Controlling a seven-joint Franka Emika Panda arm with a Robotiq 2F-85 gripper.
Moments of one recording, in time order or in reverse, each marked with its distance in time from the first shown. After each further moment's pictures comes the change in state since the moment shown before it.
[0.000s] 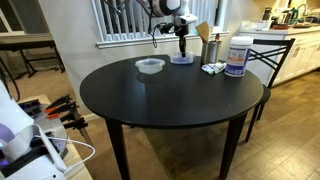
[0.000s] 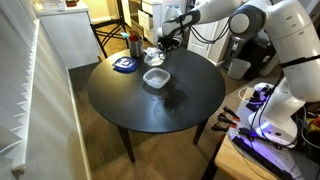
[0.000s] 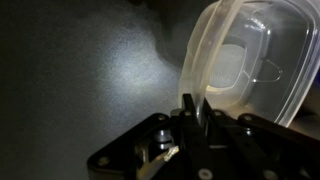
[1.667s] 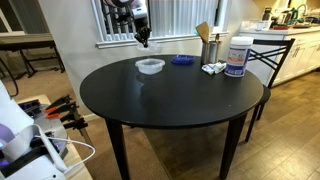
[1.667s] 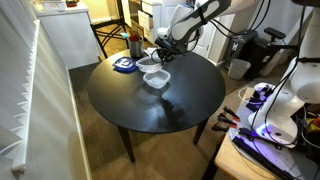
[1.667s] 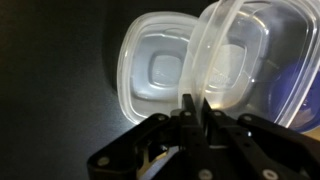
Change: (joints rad) arm 0.171 -0.515 0.112 -0.735 0.116 0.320 0.421
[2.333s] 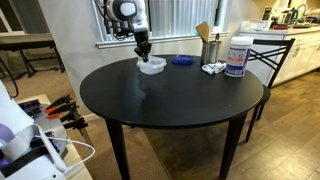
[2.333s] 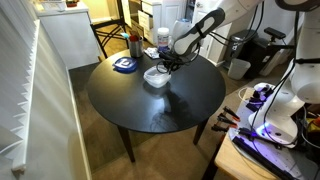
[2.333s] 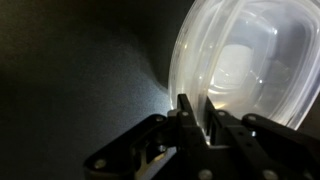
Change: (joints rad) arm 0.015 0.083 -0.045 -0.050 -0.132 0.010 0.107
